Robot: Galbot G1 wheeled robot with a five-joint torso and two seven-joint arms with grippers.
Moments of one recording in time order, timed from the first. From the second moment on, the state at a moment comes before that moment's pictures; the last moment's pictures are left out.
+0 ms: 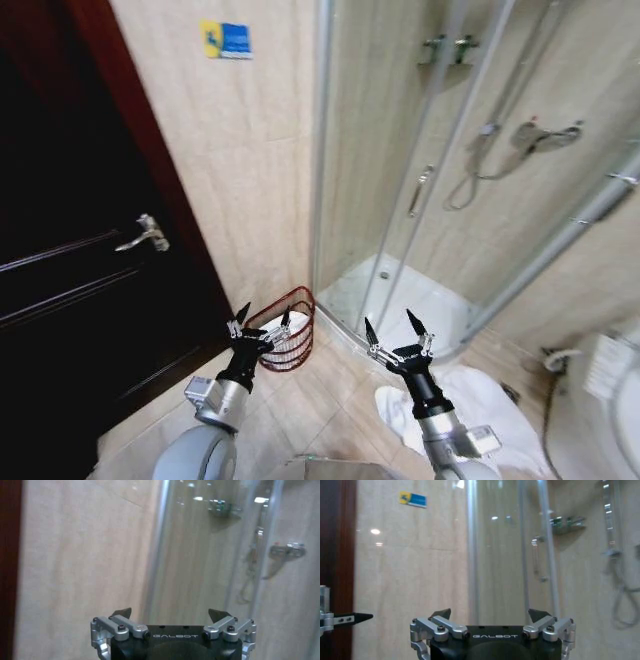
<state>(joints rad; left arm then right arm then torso) 1.82 -1.61 -0.47 -2.46 -0.07 0.17 0.15 -1.90 1.61 0.53 2.37 0.08 0.21 -0.32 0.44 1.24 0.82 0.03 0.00</state>
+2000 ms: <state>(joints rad) 1.82 -1.61 -0.47 -2.46 -0.07 0.17 0.15 -1.90 1.61 0.53 2.37 0.08 0.21 -0.32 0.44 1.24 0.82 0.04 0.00</state>
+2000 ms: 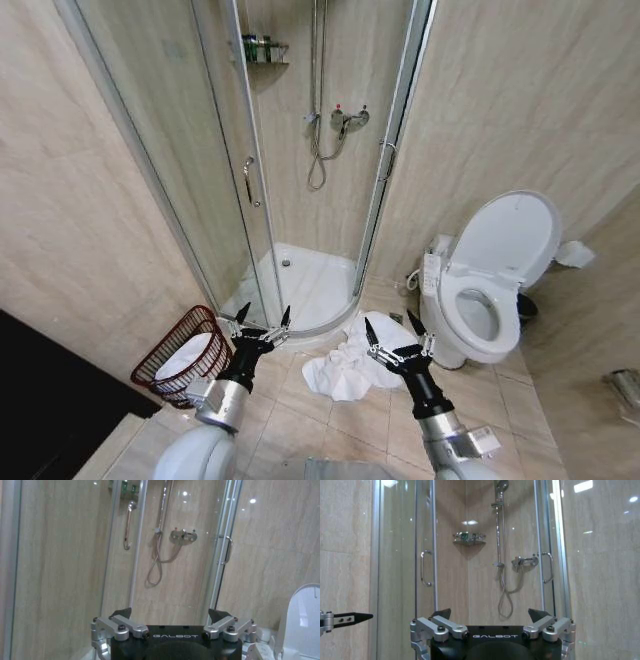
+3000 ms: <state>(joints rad) 1.82 -1.61 -0.47 -2.46 -0.07 0.17 0.15 -1.90 1.61 0.53 2.37 0.08 0.21 -0.32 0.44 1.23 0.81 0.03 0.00</state>
